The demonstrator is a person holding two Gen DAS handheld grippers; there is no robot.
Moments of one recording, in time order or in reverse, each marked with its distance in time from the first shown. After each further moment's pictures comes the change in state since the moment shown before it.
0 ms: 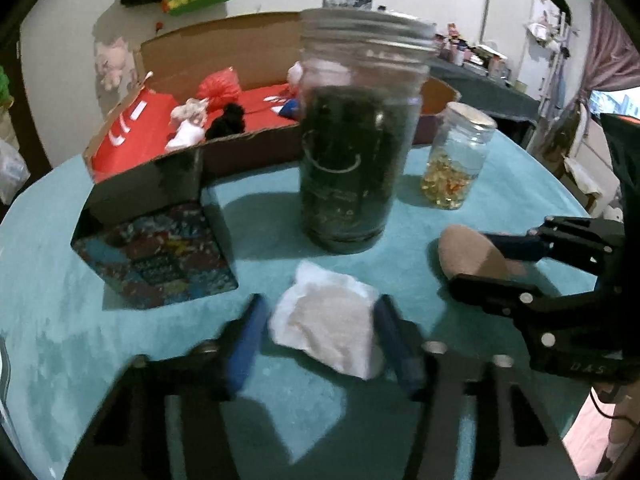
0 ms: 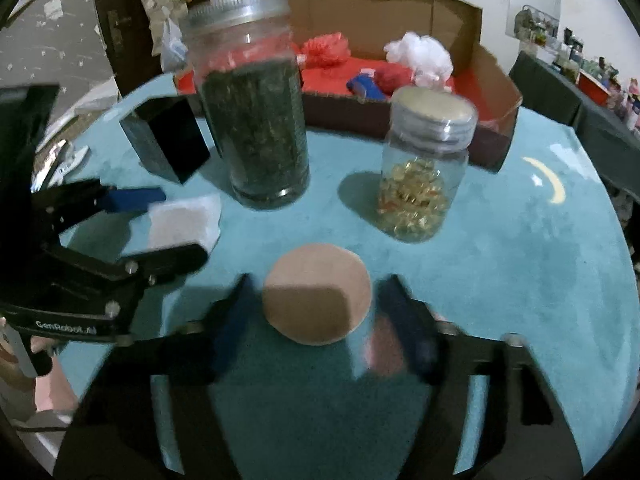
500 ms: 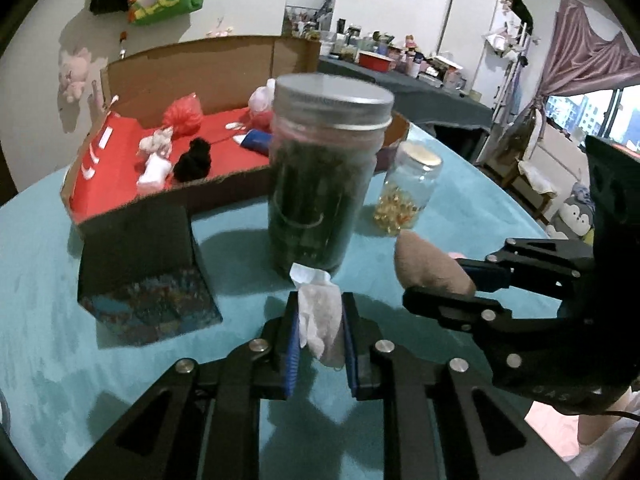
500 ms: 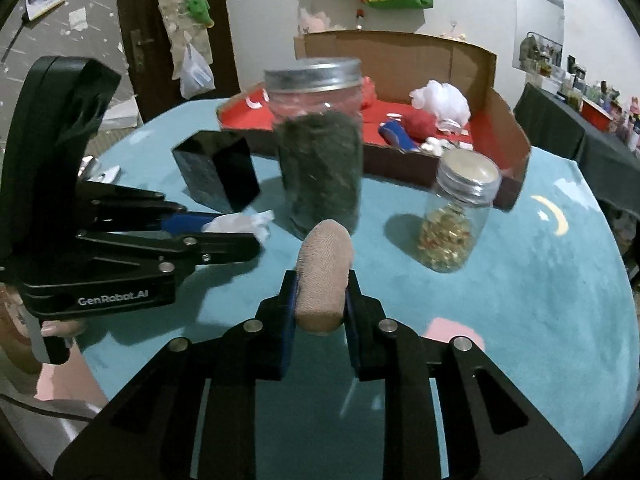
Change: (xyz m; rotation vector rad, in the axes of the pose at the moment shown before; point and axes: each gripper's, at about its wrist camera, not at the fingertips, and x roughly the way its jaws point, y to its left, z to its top) left arm -0.023 0.009 0.022 0.036 -0.031 -0.173; right arm -0.031 0.036 0.004 -0.015 -0.126 0.032
